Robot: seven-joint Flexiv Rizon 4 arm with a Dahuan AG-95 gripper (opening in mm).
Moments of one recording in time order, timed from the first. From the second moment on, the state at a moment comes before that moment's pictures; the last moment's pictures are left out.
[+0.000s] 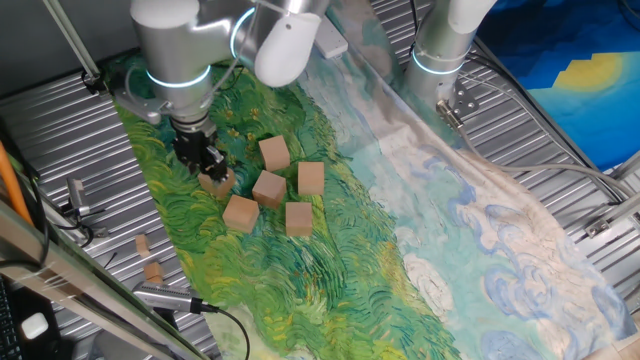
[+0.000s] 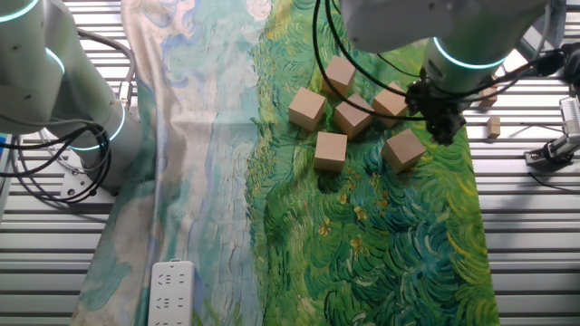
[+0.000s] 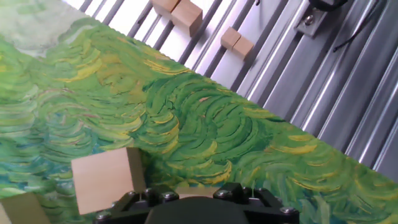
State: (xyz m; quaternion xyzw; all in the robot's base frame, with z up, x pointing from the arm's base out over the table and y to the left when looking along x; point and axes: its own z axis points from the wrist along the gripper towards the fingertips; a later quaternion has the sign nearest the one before) arm 0.617 0.019 0.092 -0.27 0.96 0.03 0.06
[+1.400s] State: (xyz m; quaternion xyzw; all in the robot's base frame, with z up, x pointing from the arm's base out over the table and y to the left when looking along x) arm 0.621 -0.006 0.087 -0.31 0.95 0.04 0.08
